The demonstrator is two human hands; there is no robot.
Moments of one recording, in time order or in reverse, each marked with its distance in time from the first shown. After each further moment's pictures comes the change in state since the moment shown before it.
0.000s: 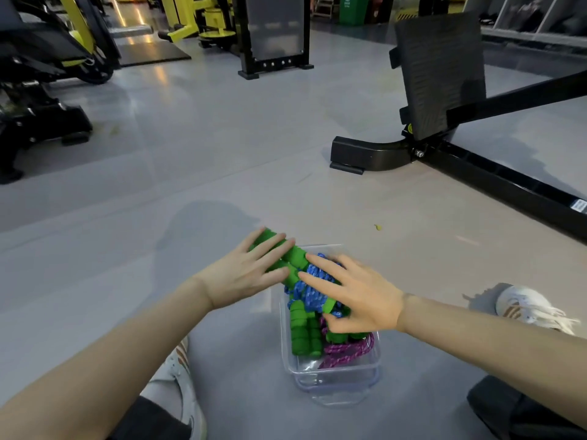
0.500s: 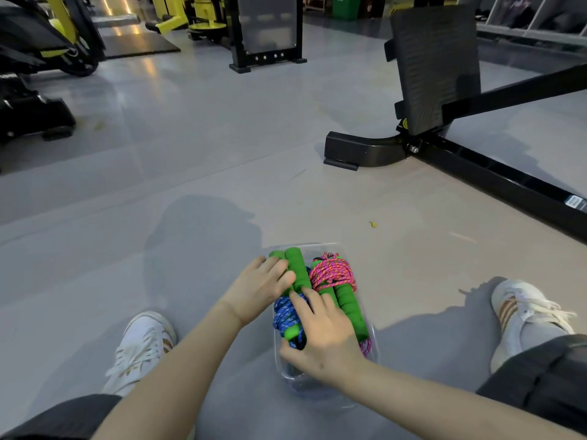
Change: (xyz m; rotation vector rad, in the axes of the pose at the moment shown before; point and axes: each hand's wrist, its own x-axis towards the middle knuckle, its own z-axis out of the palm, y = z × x) left_hand 0.020 0.045 0.065 -0.152 0.043 -0.254; right_hand 0.004 -0.083 0.050 0.114 0.063 0.640
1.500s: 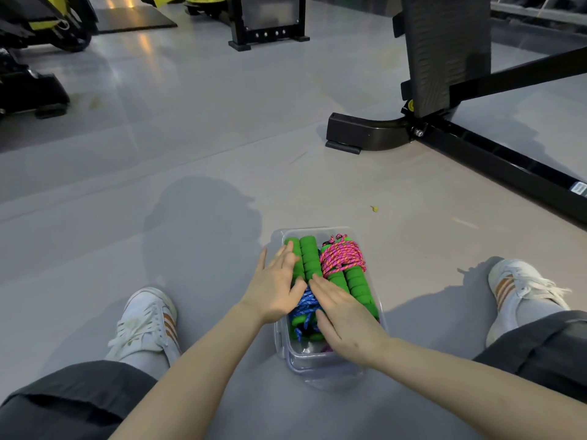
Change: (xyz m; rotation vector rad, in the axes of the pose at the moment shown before) left_hand 0.009 0.050 -0.009 -0.625 -0.410 -0.618; right_hand -0.012 0.047 -0.005 0.203 -0.358 -0.097
